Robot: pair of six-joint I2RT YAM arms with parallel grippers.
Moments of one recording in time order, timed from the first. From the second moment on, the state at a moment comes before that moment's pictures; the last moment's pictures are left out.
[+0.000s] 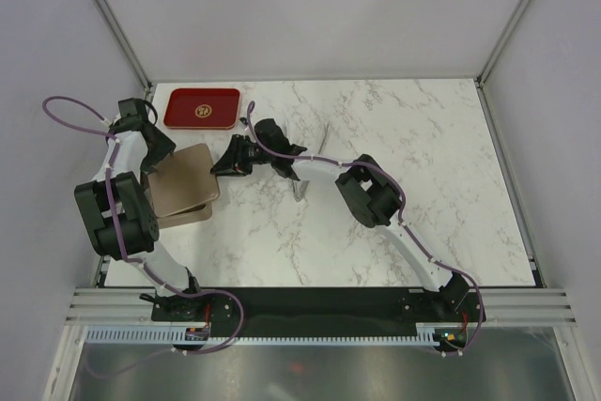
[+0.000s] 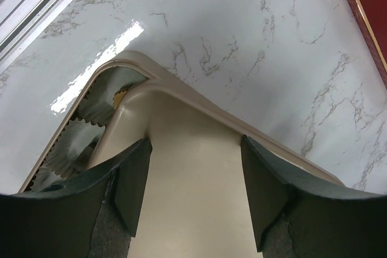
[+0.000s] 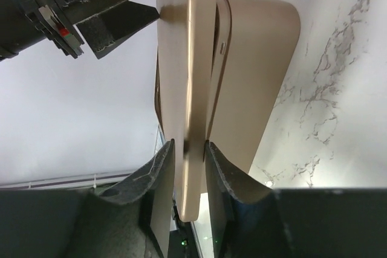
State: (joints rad) left arm 0.30 1.71 1.27 -0.59 -0.18 -0.56; right arm 0.83 2.60 2.01 0.29 -0.62 1.13
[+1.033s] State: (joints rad) left arm 0.30 1.71 1.30 -0.60 -0.17 -0.53; right arm 0.87 2.59 2.01 0.27 -0.58 1.13
